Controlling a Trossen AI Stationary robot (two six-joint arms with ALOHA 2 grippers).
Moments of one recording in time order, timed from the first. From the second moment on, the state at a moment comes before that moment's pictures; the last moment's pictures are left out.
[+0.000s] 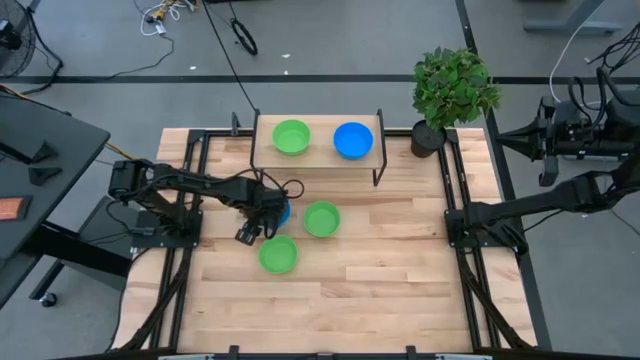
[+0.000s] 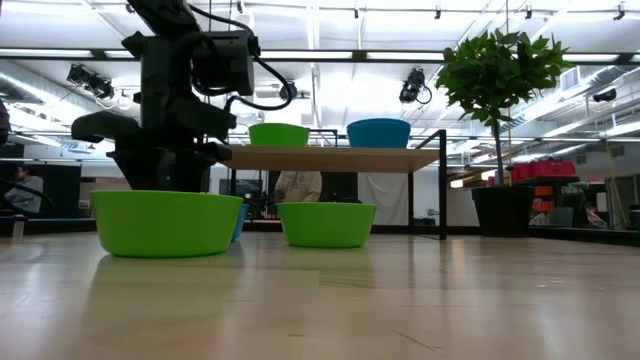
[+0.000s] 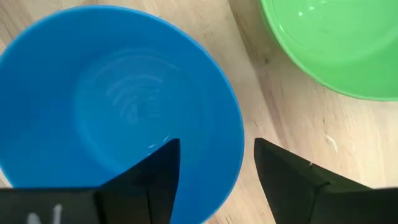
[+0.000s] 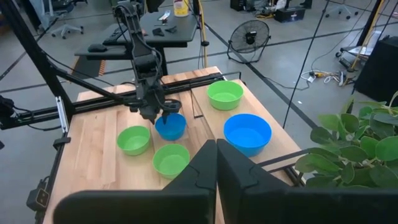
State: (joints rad) left arm 0.06 1.55 0.89 -0.77 0.00 0.48; right arm -0.06 0.86 1.99 -1.50 0.17 0.12
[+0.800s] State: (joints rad) left arm 0.06 1.55 0.89 -0.77 0.02 0.46; right arm -0.06 0.86 1.99 -1.50 0.17 0.12
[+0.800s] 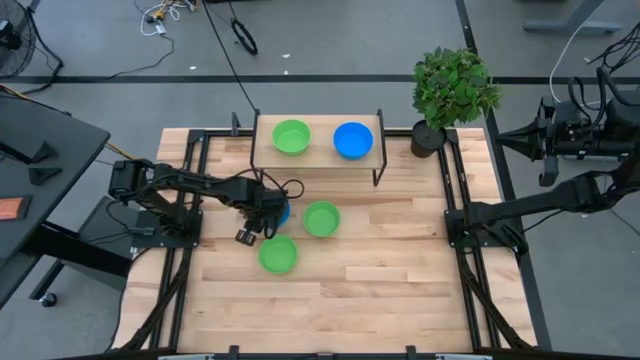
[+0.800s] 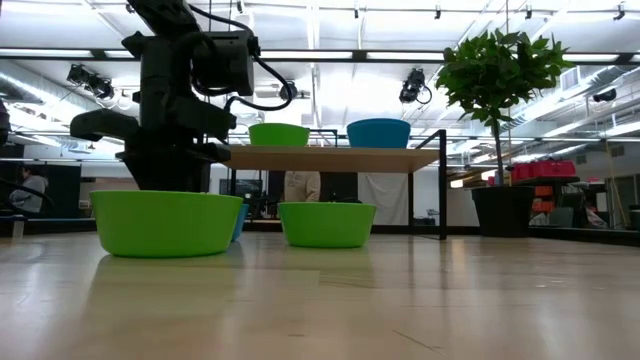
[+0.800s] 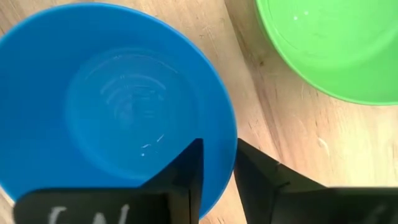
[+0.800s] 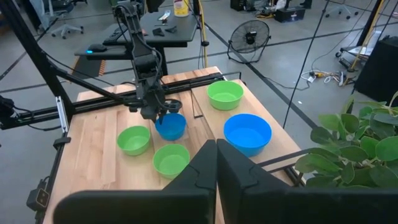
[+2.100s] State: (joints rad) left arm 0.06 1.55 0.99 -0.90 -0.02 0.43; right arm -0.06 0.86 1.99 -1.50 0.17 0.12
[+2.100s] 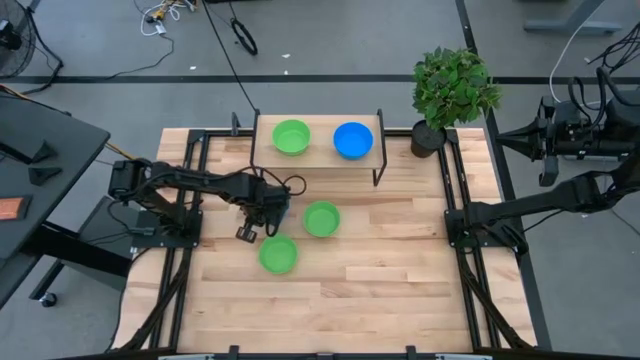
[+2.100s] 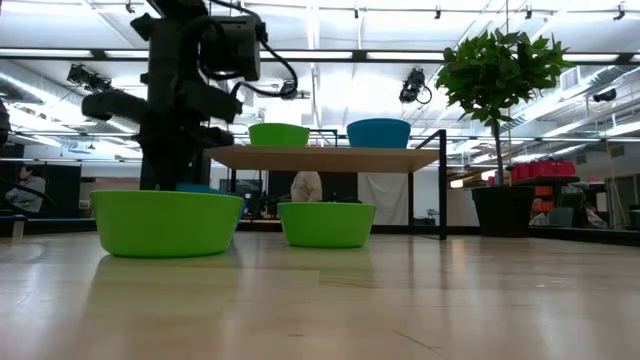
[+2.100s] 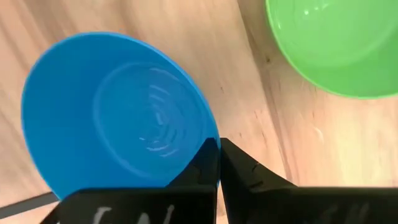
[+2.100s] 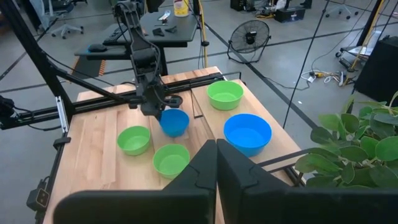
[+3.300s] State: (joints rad) left arm -0.04 1.55 1.75 -1.27 -0.46 0.49; right arm -0.06 0.86 1.99 -1.44 0.17 0.20
